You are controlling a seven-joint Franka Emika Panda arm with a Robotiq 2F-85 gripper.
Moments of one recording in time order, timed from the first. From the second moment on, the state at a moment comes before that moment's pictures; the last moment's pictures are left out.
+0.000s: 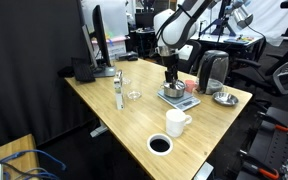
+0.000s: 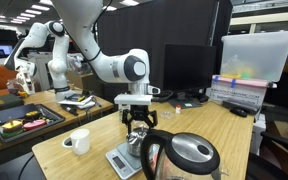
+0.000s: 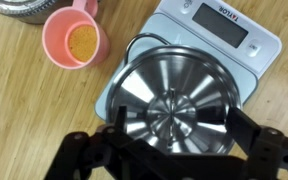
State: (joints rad) arm 0.06 0.53 -0.02 -1.95 -0.23 2.31 -0.22
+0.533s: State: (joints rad) arm 0.06 0.53 0.00 -1.94 -0.23 2.30 -0.22
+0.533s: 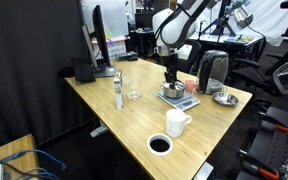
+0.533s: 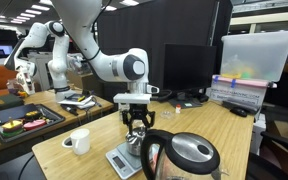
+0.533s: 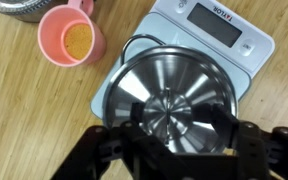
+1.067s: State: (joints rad) arm 0.06 0.53 -0.01 -1.93 -0.23 2.27 -0.22
